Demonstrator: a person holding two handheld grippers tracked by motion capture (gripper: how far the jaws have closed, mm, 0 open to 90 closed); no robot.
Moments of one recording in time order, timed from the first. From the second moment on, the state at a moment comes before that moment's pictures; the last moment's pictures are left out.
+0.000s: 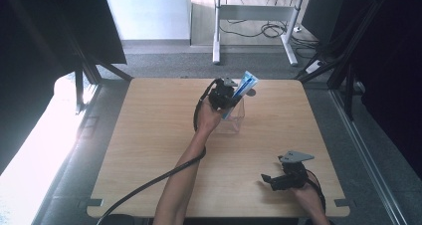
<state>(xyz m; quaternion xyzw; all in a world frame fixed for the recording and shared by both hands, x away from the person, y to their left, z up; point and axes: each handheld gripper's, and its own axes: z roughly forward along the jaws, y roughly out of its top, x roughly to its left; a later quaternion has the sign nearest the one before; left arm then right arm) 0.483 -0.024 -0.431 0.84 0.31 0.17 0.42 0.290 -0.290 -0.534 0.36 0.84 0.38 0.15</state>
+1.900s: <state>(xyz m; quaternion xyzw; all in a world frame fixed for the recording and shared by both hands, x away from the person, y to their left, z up) 0.466 -0.016 -0.452 0.87 0.28 0.14 0.38 0.290 -0.289 -0.535 0.36 0.84 0.37 0.15</state>
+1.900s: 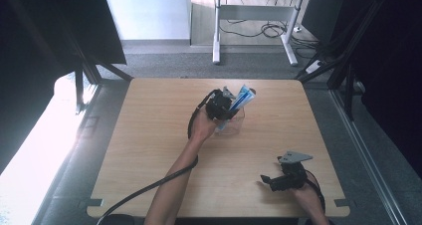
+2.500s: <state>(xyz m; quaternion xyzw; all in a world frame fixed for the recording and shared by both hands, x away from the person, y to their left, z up) 0.453 -0.010 -0.439 0.86 0.28 0.13 0.40 0.289 -0.287 -0.536 0.36 0.84 0.37 0.15</state>
